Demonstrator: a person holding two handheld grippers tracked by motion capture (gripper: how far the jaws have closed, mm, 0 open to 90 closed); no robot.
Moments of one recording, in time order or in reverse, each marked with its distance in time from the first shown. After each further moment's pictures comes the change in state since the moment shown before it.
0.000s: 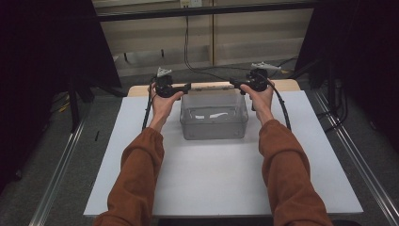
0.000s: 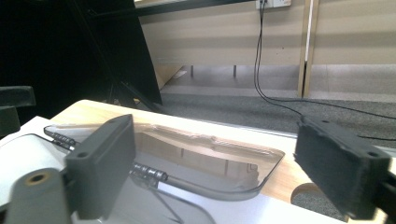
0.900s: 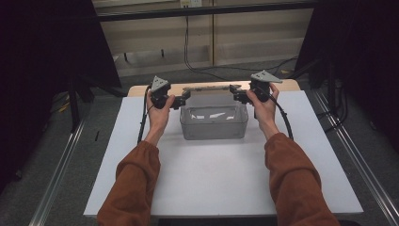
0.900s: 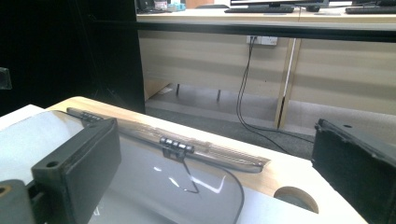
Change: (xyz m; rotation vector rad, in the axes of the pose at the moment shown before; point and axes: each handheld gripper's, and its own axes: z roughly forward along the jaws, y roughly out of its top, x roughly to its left) left arm -0.019 -0.023 -0.041 -0.135 -0.056 0.073; right arm 0.032 -0.017 -0.040 -0.108 -0.059 -0.163
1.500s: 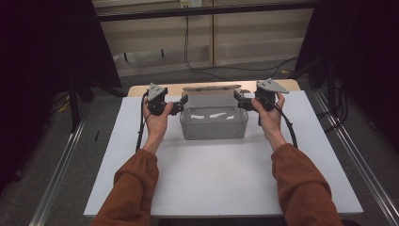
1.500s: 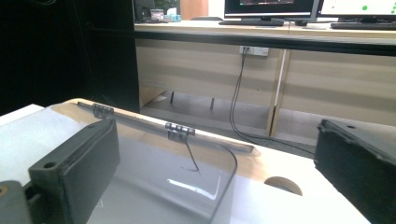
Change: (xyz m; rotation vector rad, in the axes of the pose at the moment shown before) left arm -0.009 -0.010 -0.026 -0.042 0.029 0.001; right arm 0.006 -0.012 -0.033 -0.047 -0.028 -0.026
